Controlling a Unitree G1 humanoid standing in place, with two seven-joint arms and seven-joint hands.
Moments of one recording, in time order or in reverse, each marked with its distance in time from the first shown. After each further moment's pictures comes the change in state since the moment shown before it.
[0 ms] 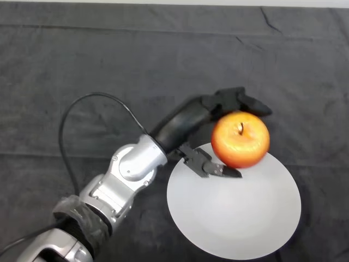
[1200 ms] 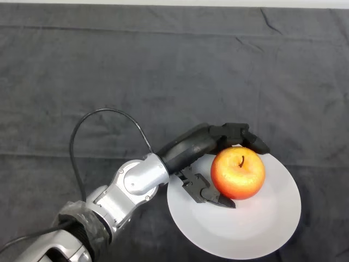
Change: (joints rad) left arm -0.017 0.014 -0.162 0.134 -0.050 -0.005 -0.040; right arm 0.000 0.000 0.000 0.000 0.000 0.001 0.000
